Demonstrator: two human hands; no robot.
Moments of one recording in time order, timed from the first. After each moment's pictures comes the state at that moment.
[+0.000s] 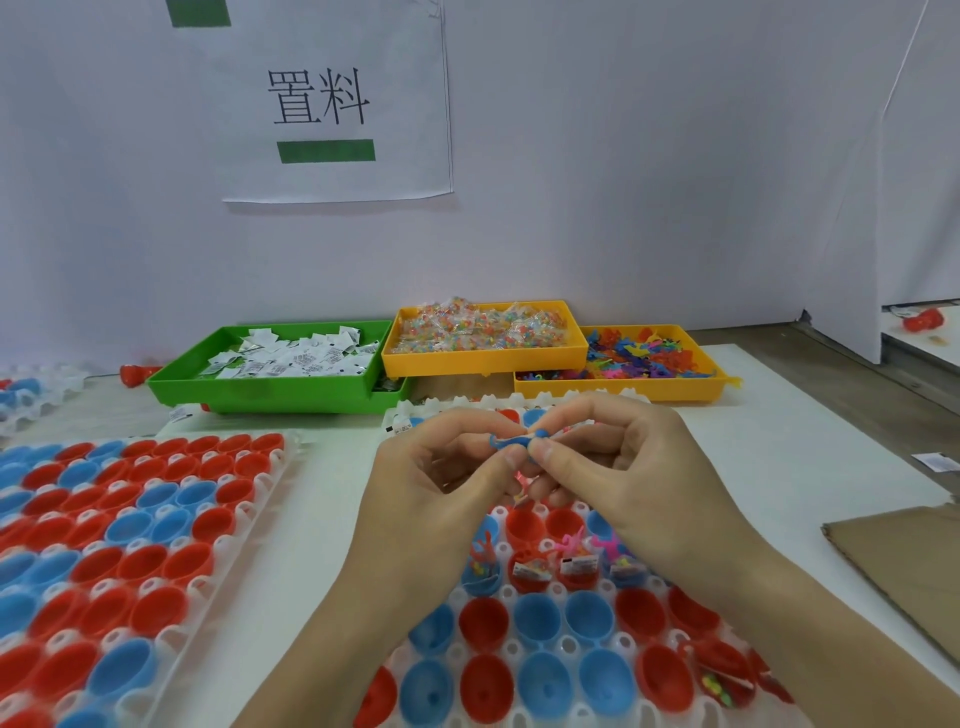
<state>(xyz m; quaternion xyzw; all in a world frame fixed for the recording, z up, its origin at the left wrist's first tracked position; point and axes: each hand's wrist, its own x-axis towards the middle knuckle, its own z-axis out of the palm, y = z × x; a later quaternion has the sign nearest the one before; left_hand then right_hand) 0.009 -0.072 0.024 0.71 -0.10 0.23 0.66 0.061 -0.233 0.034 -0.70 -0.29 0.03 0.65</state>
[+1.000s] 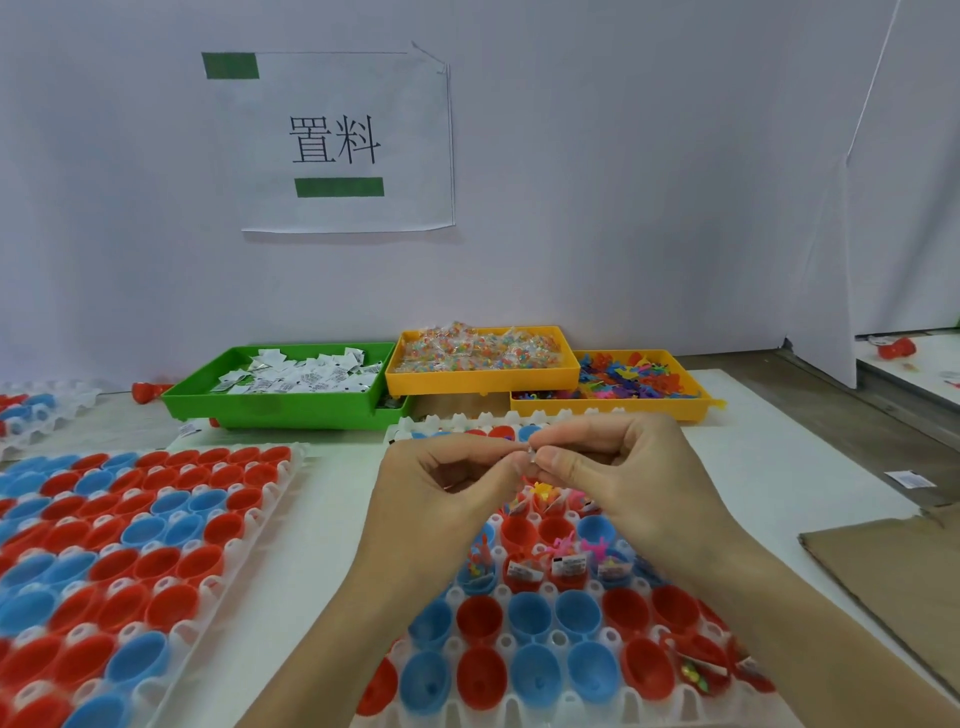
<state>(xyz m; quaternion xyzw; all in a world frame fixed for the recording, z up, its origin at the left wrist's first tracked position) 0.006 -0.076 0.027 0.73 -0.08 0.24 0.63 0.061 -0.238 0.036 -0.74 -0.24 -0.01 0.63</state>
